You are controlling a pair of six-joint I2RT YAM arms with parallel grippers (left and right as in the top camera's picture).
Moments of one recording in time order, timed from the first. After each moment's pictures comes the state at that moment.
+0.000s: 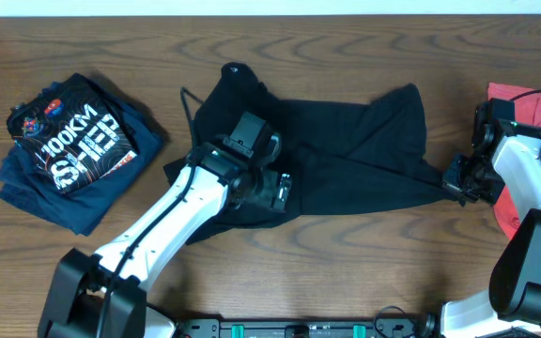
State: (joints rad) left arm -0.53 1.56 1.07 -0.83 0.20 -0.33; right arm -0.22 1.71 1.11 -0.98 0.13 0.38
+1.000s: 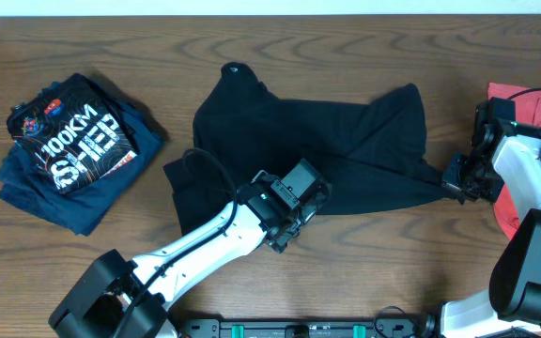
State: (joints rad) left arm -0.84 1.58 0.95 -0.57 0.03 -1.67; right arm -0.22 1.71 1.11 -0.96 0.12 0.35
